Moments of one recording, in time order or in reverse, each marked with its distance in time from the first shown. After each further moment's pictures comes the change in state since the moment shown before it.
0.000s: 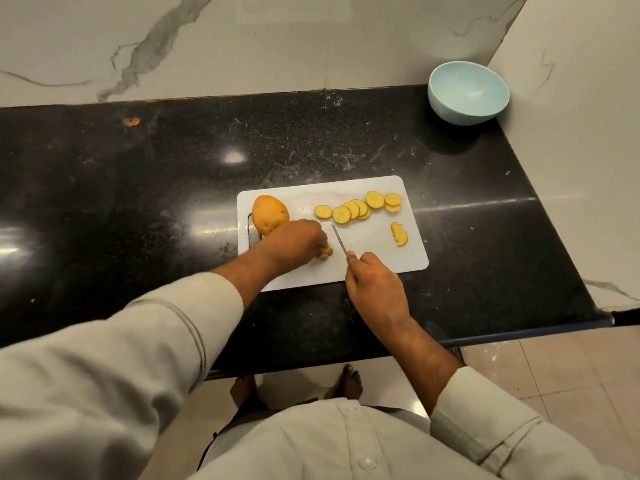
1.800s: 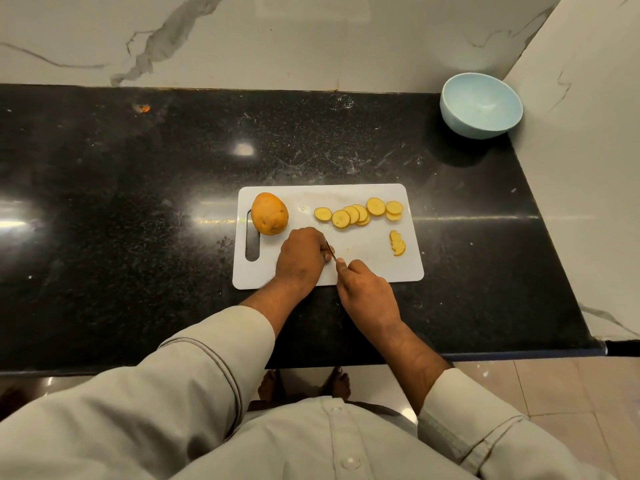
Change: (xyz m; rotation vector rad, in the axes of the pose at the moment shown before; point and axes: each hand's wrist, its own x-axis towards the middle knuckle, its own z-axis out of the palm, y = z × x) left_hand -0.003 0.047 0.024 -0.524 0.325 -0.582; right_hand 0.008 0.014 0.004 -0.049 -0.169 -0.142
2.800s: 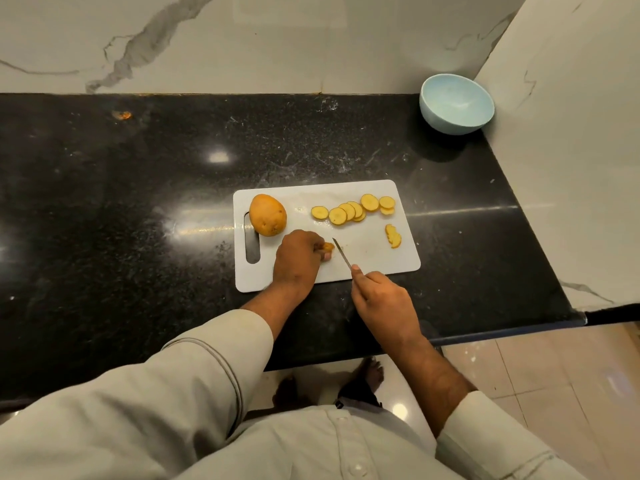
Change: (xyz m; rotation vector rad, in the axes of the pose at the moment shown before) left_hand -0.003 -0.022 0.002 -0.199 0.039 0.067; right_hand -0.038 -0.009 -0.007 0.035 0.178 0.073
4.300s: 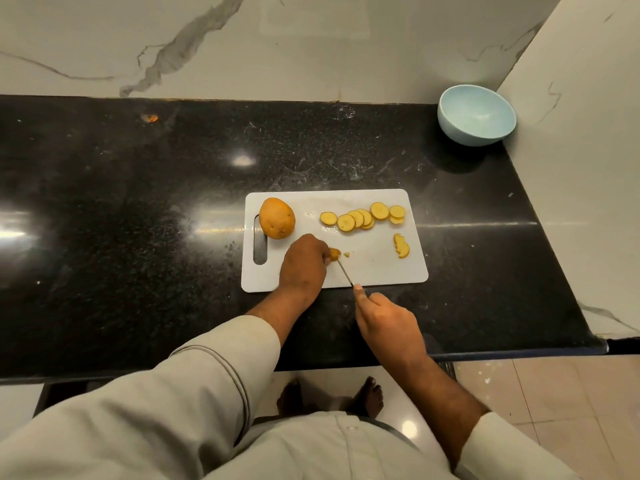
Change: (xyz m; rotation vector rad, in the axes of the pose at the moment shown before) left_hand -0.008 0.007 0.001 0.171 0.030 0.006; right_hand -0.013 0.010 0.003 -0.167 -0.185 -0.076
